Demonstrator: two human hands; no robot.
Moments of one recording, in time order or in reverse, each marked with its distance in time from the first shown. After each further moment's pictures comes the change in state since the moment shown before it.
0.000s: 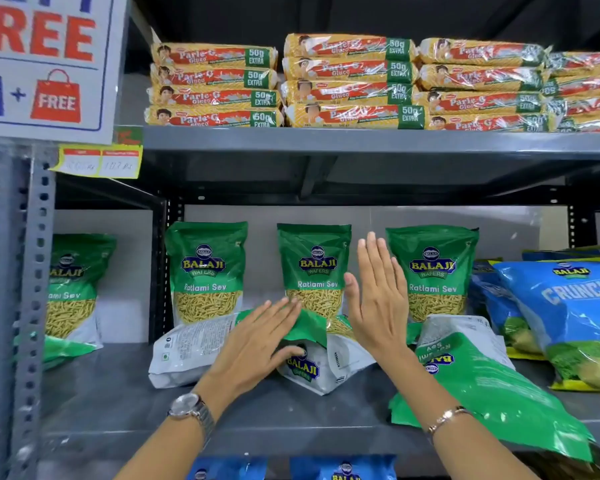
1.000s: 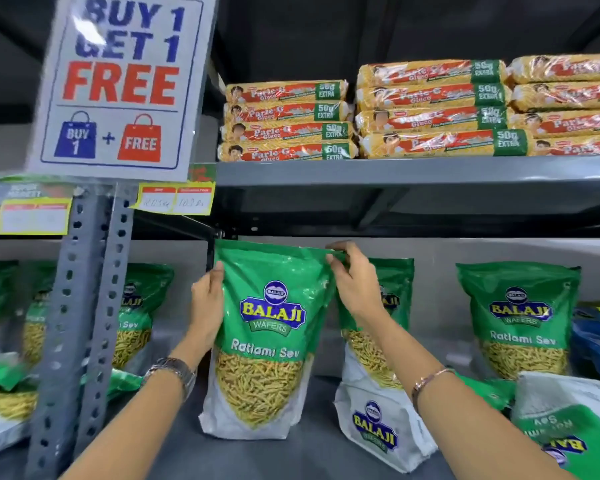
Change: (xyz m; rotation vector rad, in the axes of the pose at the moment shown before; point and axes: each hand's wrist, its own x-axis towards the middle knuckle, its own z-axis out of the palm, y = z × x) left_hand 0.025 -0.153 -0.059 -0.779 0.637 -0.892; right_hand 0.100 -0.099 0.071 0.747 -0.221 0.253
